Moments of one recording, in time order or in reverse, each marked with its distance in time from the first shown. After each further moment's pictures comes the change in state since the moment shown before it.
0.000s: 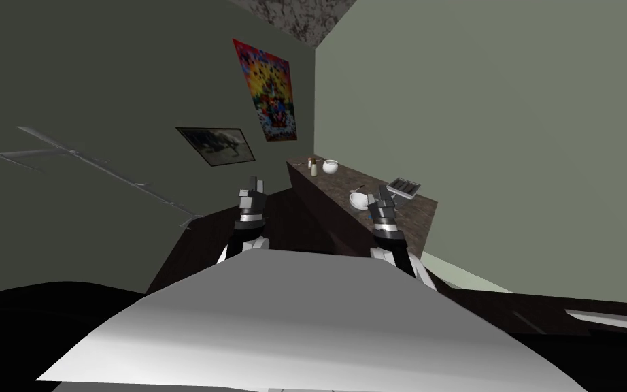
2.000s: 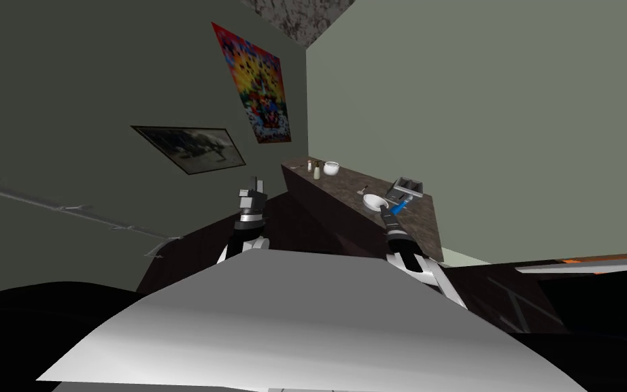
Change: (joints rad) left arm 0.000 0.000 0.000 0.000 0.000 0.000 0.000; right arm 0.023 -0.112 -0.171 0.138 0.213 0.507 0.223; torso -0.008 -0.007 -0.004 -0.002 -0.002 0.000
